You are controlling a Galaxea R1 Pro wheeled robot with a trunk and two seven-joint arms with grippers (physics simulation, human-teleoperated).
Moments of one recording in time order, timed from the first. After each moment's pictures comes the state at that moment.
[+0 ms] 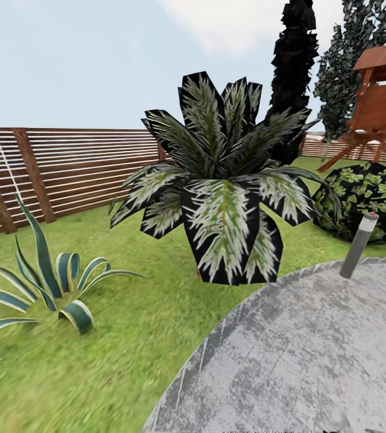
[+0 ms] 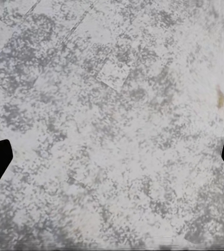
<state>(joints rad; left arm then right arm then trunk) 0.02 -0.14 -0.24 -0.93 0.19 0.22 -0.03 0.00 -0.15 -0.26 -1.06 0.00 0.44 0.00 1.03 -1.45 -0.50</state>
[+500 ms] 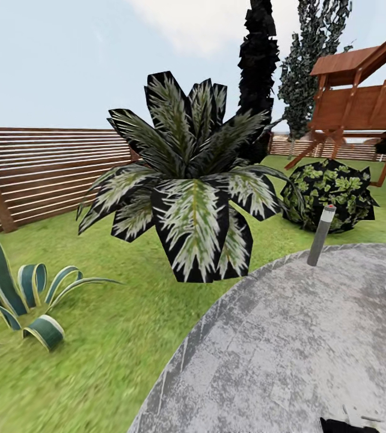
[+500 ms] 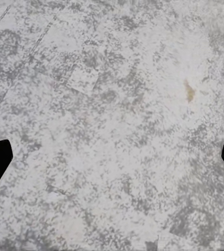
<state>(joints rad) 0.02 -0.14 -0.26 -0.89 0.19 0.15 -0.06 0.00 -0.15 -0.24 -1.13 0.01 0.45 -0.02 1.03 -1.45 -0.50</state>
